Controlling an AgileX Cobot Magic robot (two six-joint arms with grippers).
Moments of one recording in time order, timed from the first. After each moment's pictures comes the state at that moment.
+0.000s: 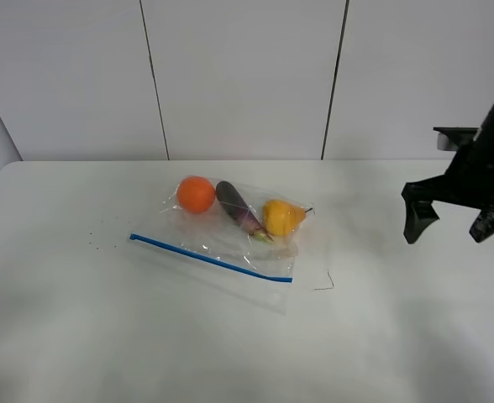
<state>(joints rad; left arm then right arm) 0.01 0.00 -0.50 0.02 1.06 -0.02 0.06 1.60 -1.17 0.06 1.21 -0.05</state>
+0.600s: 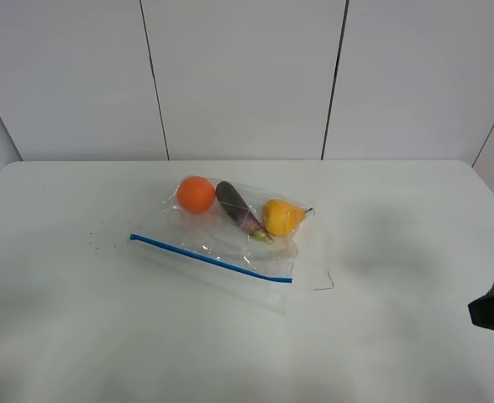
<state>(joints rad) 0.01 0.00 -0.50 0.02 1.06 -0.02 0.06 0.70 -0.56 0.07 1.02 -0.05</state>
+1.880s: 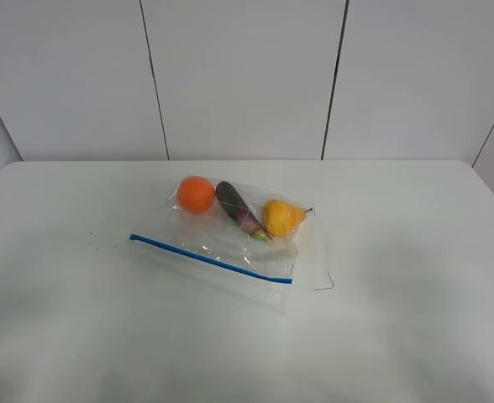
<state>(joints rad) 0.01 0.00 -0.50 0.03 1.06 -0.02 -0.01 0.02 -0.50 0.08 1.02 -0.04</state>
